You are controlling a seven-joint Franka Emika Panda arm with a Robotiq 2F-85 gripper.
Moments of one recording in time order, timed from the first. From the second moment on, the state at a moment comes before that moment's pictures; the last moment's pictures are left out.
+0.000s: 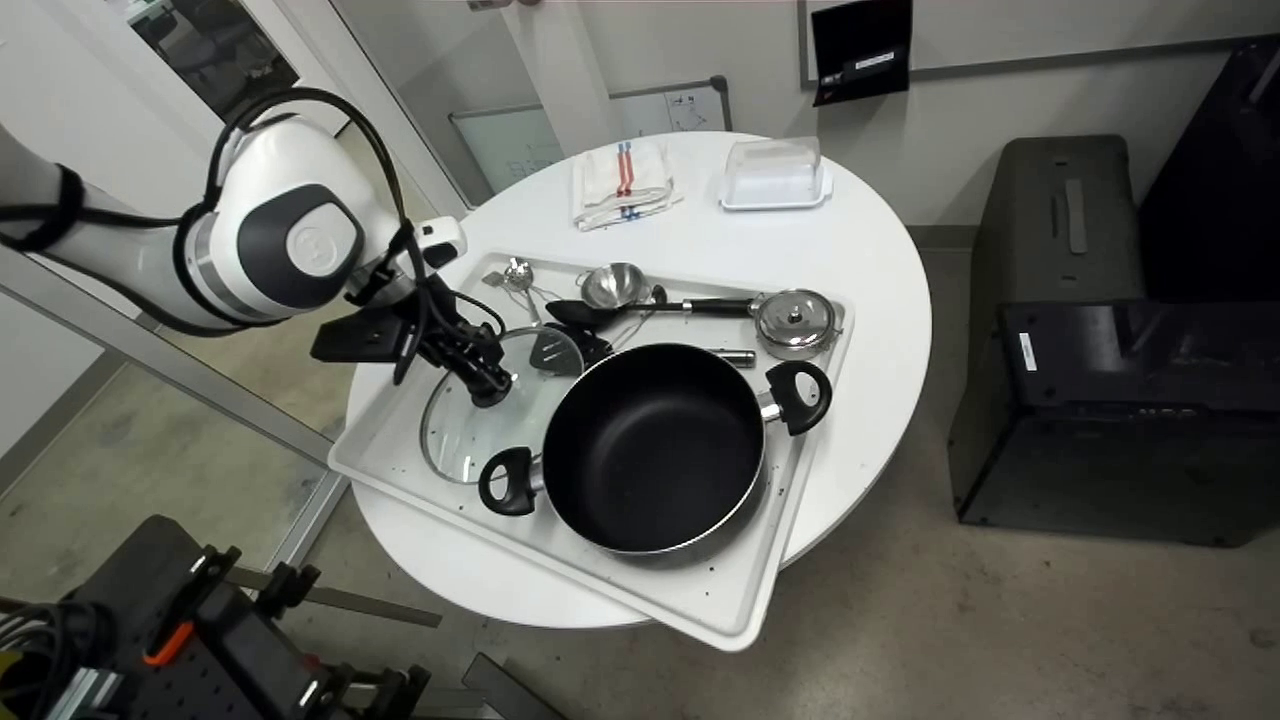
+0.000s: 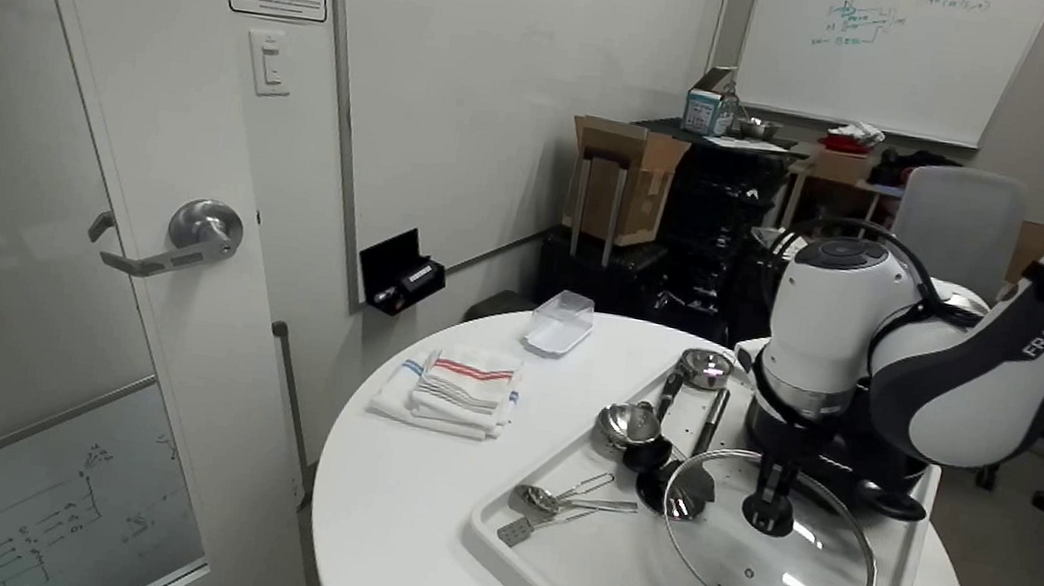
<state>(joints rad) 0.19 0.72 -0.07 -2.15 -0.30 2.78 0.19</state>
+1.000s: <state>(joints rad) 0.24 0.77 -0.07 -2.12 -0.29 2.78 0.15</state>
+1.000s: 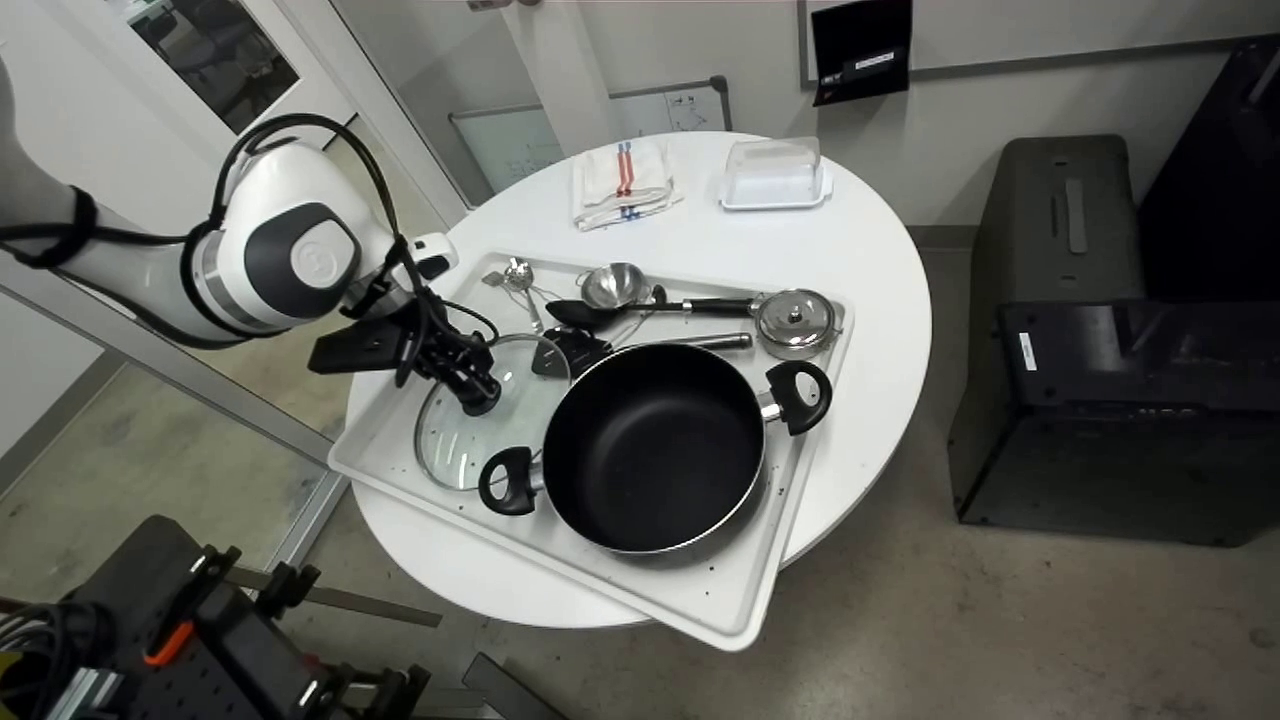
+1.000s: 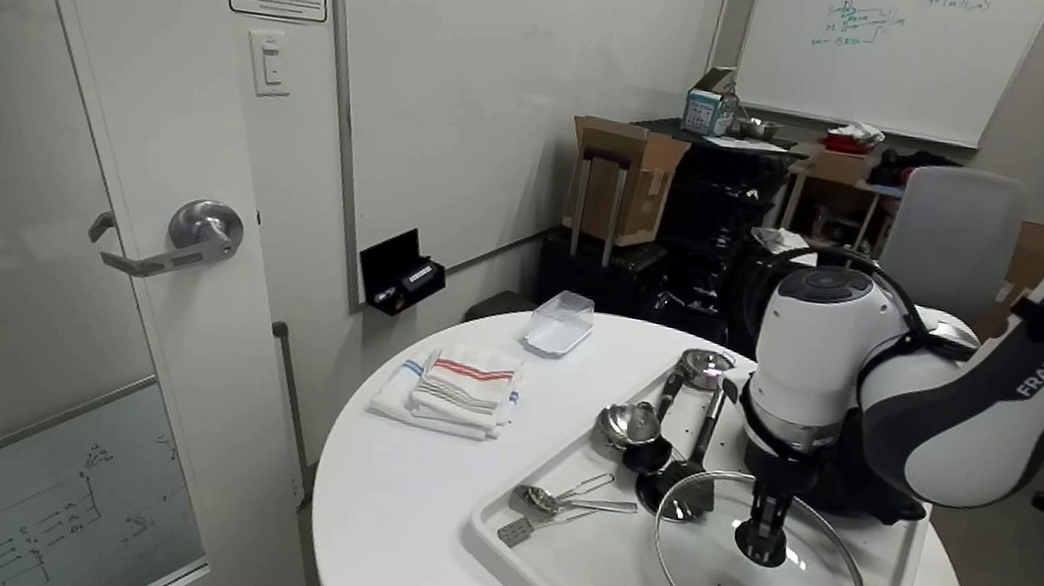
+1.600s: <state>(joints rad) 0.25 0.78 -0.07 -2.09 -0.29 2.77 0.15</state>
